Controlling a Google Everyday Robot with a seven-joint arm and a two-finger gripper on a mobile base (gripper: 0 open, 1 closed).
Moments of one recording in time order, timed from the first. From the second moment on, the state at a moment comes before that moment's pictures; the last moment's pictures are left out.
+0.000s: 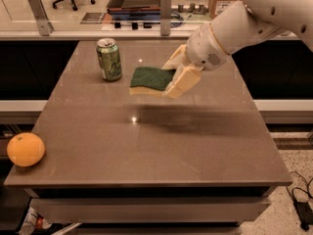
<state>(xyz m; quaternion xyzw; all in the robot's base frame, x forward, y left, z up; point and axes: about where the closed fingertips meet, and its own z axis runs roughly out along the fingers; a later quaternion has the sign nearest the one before) 0.561 -0.036 0.913 -0.67 0.64 0.20 0.32</state>
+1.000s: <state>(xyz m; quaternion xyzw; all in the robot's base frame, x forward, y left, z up) 0.493 0.020 0.888 -0.69 0.62 0.20 0.32</state>
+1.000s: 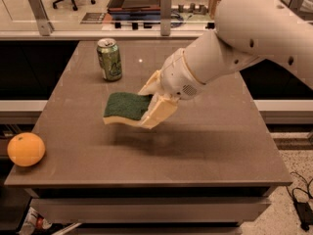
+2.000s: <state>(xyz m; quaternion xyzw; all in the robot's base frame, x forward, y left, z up) 0.507 0.053 0.812 -0.71 0.60 0.22 0.29</state>
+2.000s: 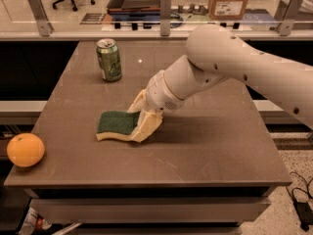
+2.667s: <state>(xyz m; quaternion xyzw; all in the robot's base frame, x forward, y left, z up) 0.507 0.053 0.824 -0.71 0.60 0.22 0.29</state>
